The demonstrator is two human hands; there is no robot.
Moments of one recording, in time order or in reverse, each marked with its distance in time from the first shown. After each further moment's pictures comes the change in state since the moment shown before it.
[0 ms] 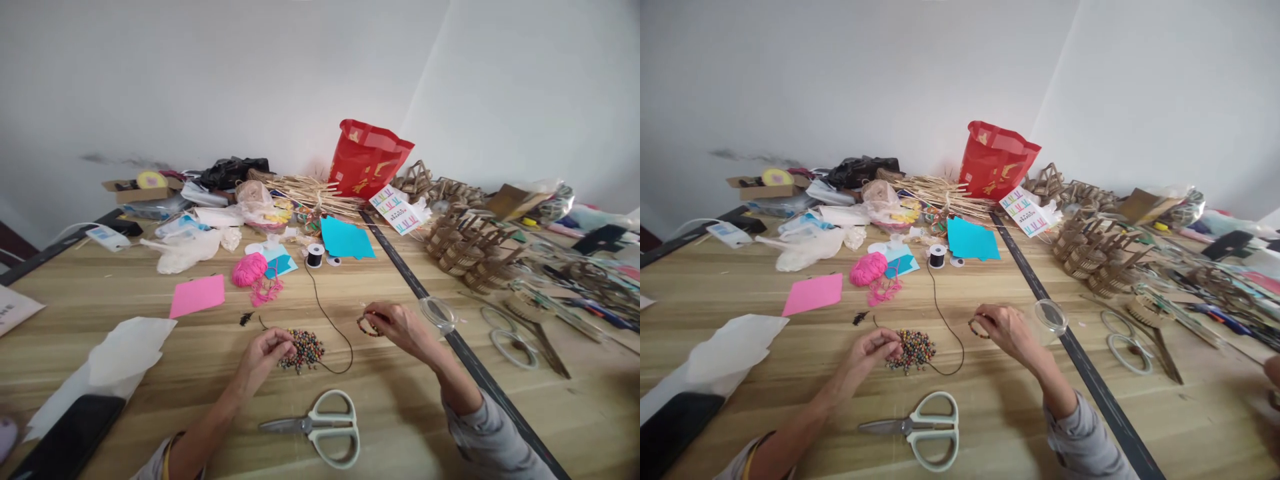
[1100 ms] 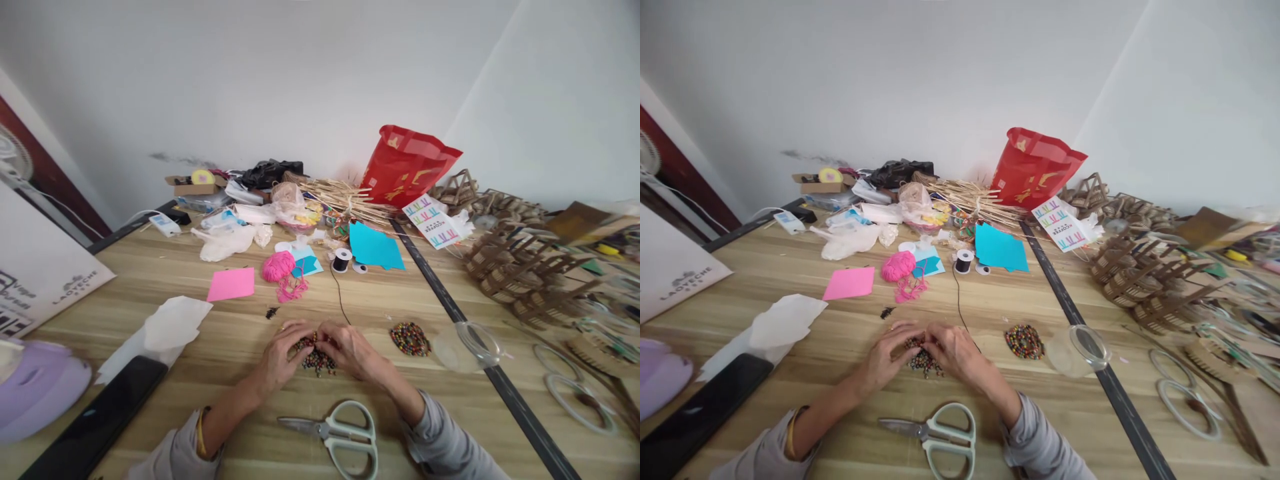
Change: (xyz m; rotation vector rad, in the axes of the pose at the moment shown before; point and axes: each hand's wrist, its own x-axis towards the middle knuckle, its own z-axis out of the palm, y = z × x) left_hand -0.002 -0.012 -0.020 0.594 0.015 0.561; right_hand 0.044 -0.094 0.078 0.236 -0.150 -0.347
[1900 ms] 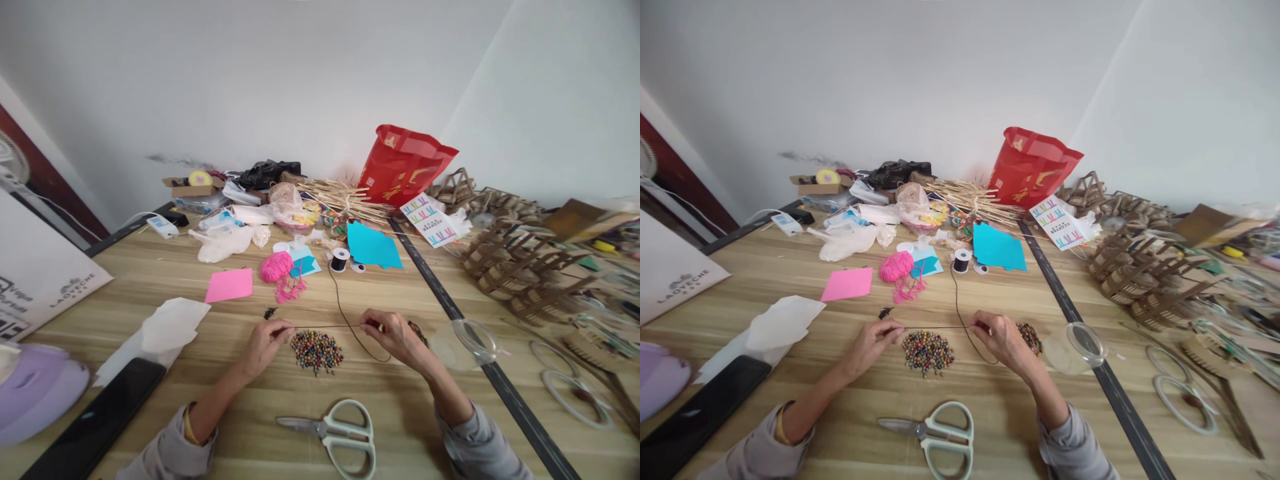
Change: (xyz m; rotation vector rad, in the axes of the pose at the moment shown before) left_hand 0.011 -0.006 -0.026 0.166 -0.052 -0.142; right_hand -0.038 0.060 -0.049 -0.041 0.176 0.140
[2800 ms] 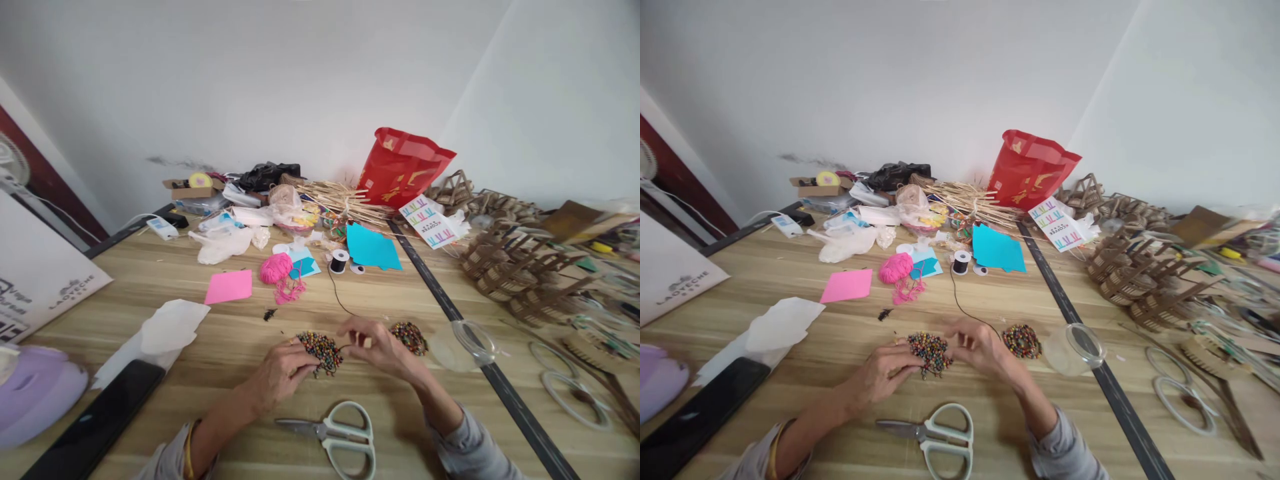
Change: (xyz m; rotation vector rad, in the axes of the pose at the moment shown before) left_hand -0.020 0.034 0.021 0.161 -0.099 0.486; right_hand 0.000 -0.029 0.010 0.302 -0.147 -0.058
